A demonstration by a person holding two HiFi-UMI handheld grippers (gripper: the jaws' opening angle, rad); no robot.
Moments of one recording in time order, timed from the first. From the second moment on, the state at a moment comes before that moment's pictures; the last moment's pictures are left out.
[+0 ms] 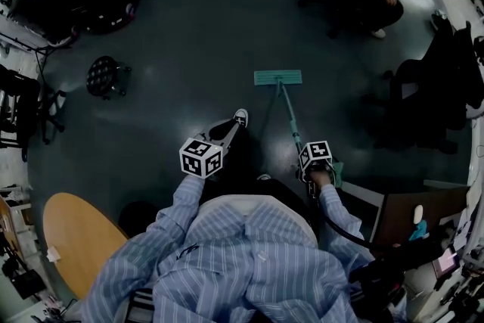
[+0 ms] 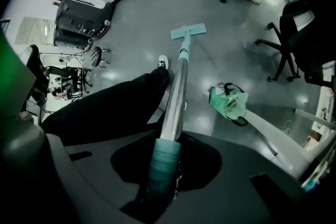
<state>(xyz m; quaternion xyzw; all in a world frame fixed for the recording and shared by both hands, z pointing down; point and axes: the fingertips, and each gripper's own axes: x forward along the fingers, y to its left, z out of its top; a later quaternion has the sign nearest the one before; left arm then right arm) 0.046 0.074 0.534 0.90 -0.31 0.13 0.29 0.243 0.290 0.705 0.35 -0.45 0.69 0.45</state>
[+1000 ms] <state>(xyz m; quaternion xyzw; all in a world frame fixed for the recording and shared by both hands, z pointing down) 0.024 -0.240 0.581 0.88 -0.31 0.15 0.34 0.229 -0.182 0.722 0.35 -0.47 0.68 0.45</state>
